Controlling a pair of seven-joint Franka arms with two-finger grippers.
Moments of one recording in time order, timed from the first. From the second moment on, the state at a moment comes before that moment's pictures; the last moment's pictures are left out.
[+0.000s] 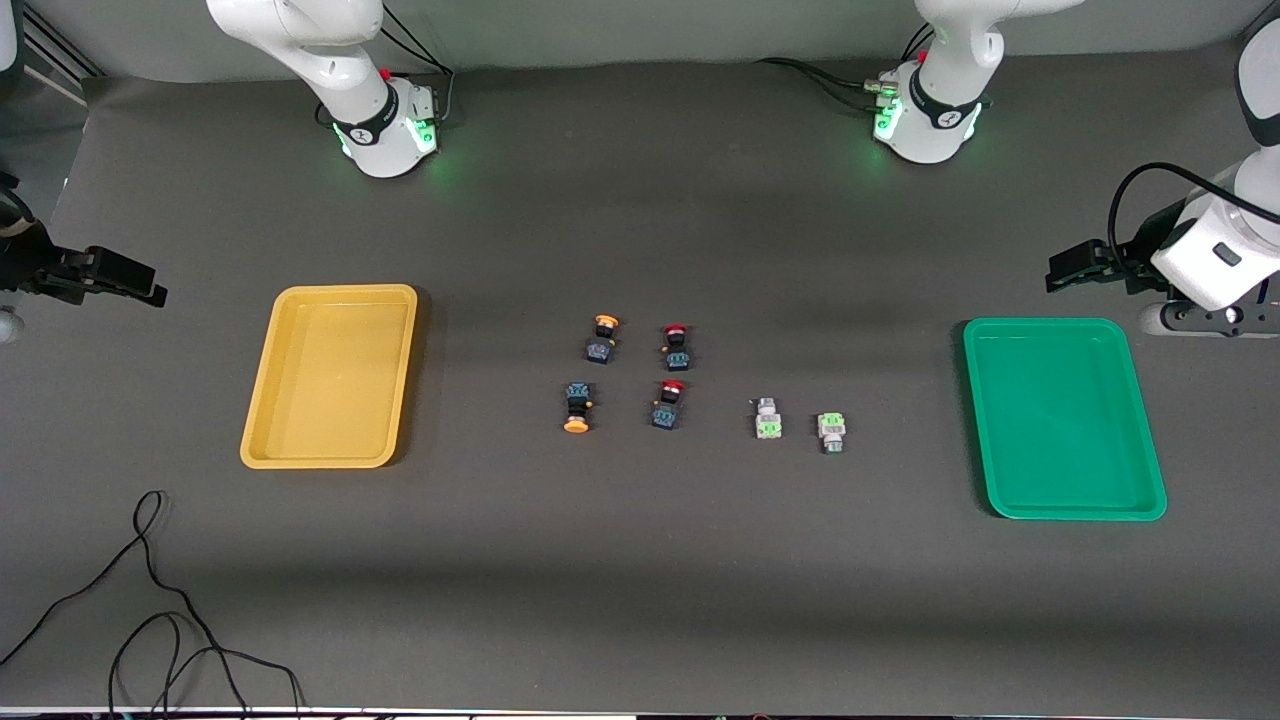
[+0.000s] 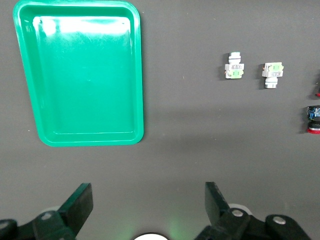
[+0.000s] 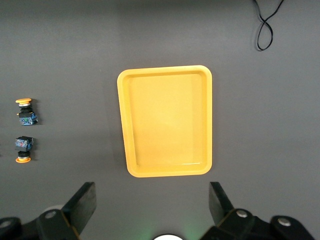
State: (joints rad) left arm 0.10 -0.03 -0.11 -1.80 -0.07 1.62 0.02; right arm -0.08 0.05 0.02 -1.52 0.00 1.48 0.02
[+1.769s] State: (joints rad) left arm -0.12 0.43 -0.20 -1.67 -0.02 1.95 -0.33; right arm 0.58 0.07 0.04 -1.72 0.01 1.74 0.73
